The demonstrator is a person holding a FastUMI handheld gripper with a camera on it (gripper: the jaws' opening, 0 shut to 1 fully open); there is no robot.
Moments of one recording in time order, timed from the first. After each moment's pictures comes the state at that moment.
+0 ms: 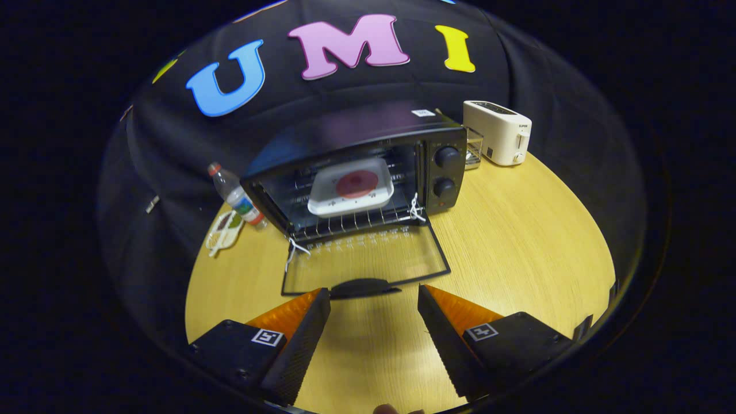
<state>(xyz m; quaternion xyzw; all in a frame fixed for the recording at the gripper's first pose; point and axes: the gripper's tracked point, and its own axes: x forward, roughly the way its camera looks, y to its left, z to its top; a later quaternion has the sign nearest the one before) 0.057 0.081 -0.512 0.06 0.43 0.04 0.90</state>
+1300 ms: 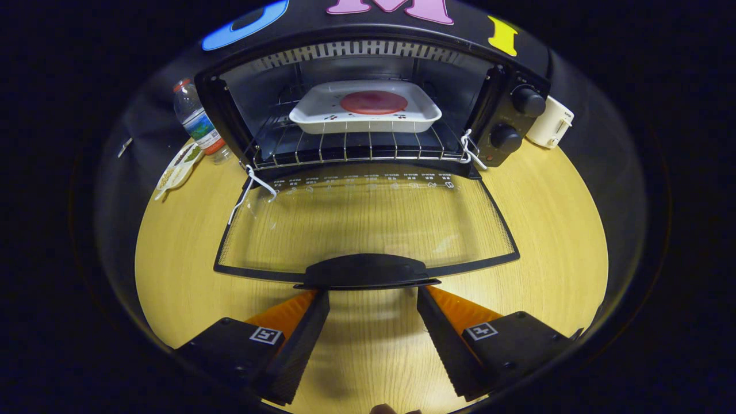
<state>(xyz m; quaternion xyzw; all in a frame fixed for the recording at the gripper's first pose) 0.083 0.110 -0.612 -0.02 0.50 0.03 0.87</state>
